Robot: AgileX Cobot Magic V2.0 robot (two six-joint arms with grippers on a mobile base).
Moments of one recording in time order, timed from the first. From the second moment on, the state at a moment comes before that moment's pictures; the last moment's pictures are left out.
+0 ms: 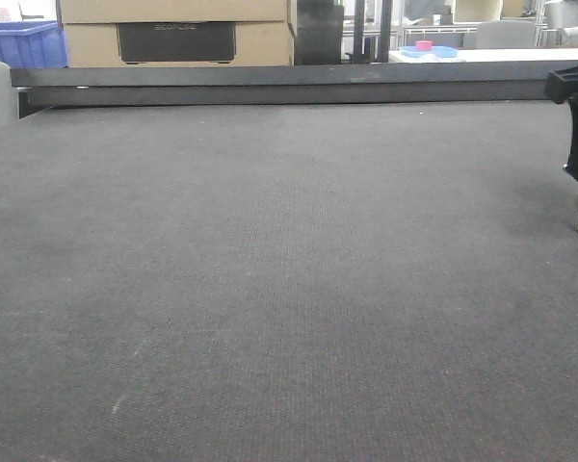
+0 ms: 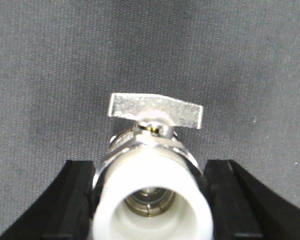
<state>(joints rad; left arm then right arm) -0.02 0.71 -0.87 -0.14 0.56 0.04 0.06 1.76 -1.38 0.02 1.00 -0.09</state>
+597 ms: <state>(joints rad) 0.05 1.05 -1.19 -0.06 0.94 0.04 0.06 1.47 -1.38 0.01 1.00 -0.09</state>
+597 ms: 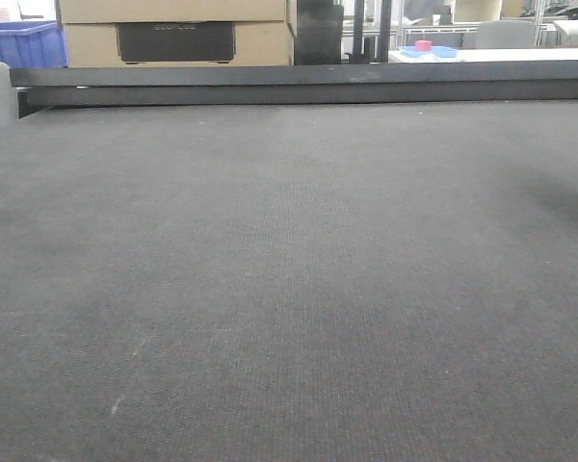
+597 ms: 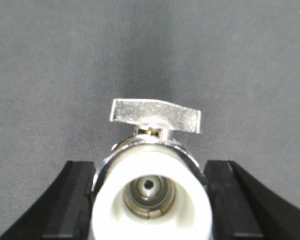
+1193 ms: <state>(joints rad) 0.14 1.71 -1.59 -0.05 1.09 0.21 0.06 1.45 -1.38 0.01 1.01 -0.09</state>
